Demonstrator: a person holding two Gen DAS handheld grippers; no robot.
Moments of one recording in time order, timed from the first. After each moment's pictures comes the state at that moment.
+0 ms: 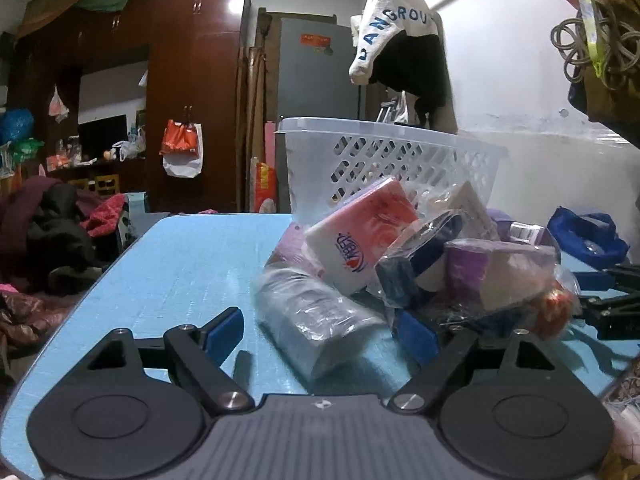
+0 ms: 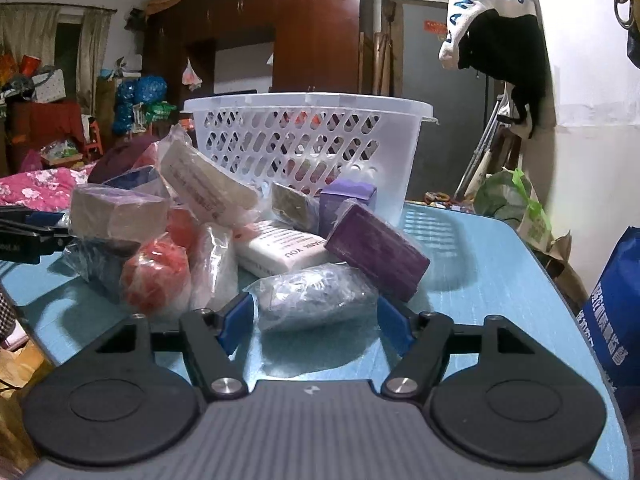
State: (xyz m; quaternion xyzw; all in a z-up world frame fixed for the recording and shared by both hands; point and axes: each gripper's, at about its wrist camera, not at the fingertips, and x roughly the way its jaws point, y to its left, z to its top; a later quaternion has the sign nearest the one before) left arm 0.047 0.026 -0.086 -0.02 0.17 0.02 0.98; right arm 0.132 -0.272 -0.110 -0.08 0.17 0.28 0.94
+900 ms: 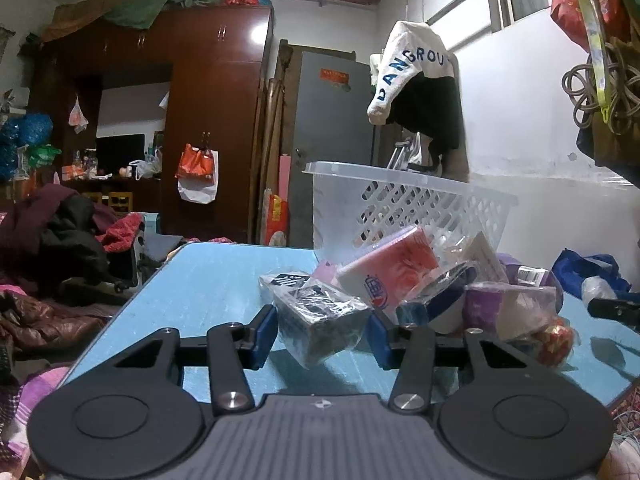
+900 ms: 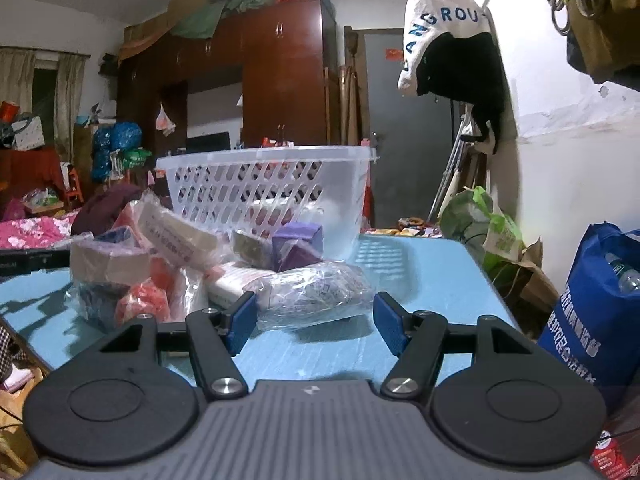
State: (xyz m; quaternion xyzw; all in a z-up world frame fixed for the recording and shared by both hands) left arm 0.030 0.042 -0.076 -0.05 0.12 0.03 0.99; right arm 0.115 -0.311 -0.092 -0.02 0.12 0.24 0.96
